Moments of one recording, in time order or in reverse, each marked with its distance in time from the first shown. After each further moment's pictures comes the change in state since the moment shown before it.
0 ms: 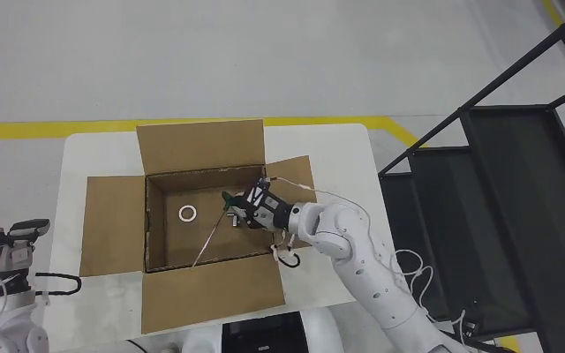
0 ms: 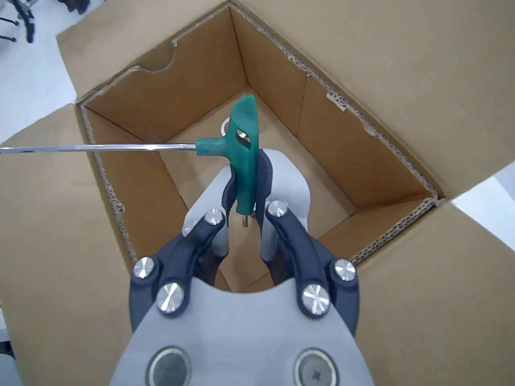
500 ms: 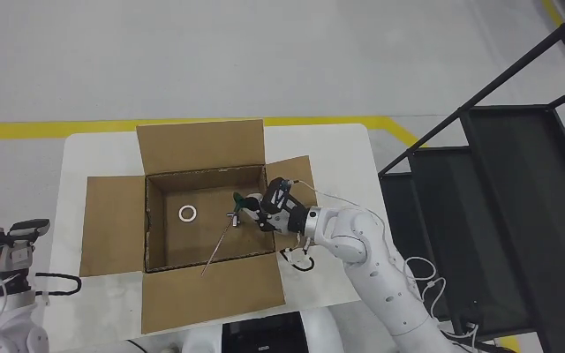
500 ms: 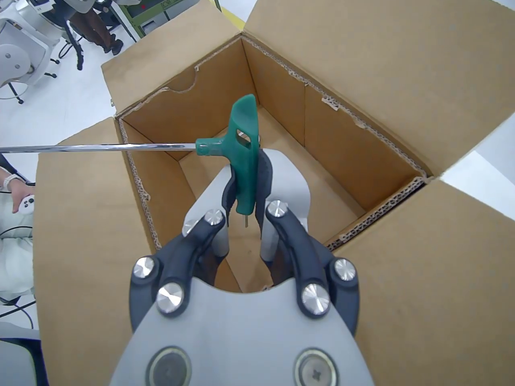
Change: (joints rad) left arm 0.000 0.000 0.000 0.000 0.000 0.000 0.000; right arm -0.056 0.019 0.065 -0.007 0.051 -0.076 -0.077
